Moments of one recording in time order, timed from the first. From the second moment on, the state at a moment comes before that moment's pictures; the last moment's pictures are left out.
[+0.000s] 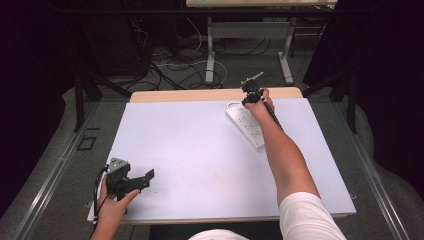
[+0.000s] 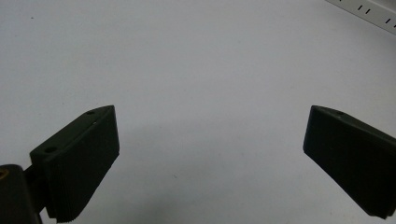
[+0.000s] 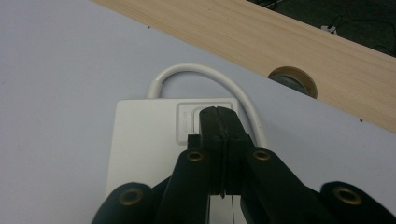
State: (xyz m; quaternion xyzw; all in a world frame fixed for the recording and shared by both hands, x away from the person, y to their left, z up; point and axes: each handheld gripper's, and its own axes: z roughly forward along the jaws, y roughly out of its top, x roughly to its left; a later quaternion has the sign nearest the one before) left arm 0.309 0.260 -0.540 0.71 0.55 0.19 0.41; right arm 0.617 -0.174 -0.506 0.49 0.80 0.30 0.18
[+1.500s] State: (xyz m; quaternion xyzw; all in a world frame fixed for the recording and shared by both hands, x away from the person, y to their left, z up) left arm 0.310 0.257 -0.539 0.71 0.54 0.19 0.41; right arm 0.621 -0.166 -0.526 0.50 0.79 0.30 0.19
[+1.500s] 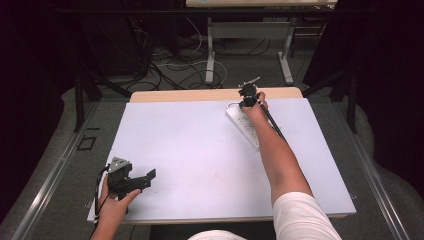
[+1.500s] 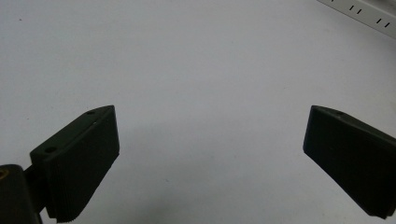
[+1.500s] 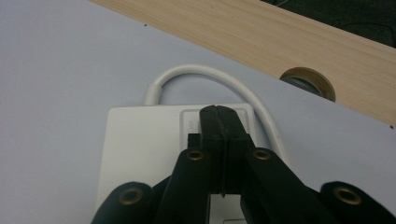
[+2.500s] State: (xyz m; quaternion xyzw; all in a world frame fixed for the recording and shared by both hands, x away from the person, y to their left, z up) left arm 0.310 0.252 -0.536 0.71 0.53 0.19 0.42; right arm 0.598 -0.184 -0.496 0.52 0.80 0.25 0.16
